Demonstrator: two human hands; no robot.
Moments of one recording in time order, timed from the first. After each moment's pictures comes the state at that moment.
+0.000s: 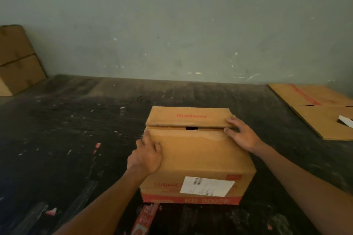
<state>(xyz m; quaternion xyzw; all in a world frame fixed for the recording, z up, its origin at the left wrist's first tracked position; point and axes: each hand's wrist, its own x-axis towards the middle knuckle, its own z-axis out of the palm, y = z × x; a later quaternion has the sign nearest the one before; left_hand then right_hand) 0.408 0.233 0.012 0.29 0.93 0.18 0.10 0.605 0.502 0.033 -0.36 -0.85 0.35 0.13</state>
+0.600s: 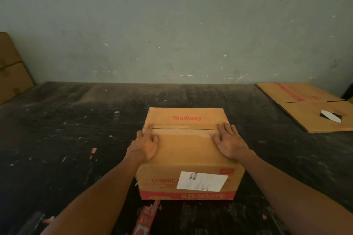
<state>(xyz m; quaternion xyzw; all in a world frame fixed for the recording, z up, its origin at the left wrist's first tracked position) 0.371 0.252 0.020 0.36 0.90 0.19 0.16 0.599 0.453 0.025 -0.43 -0.88 0.17 -0.01</state>
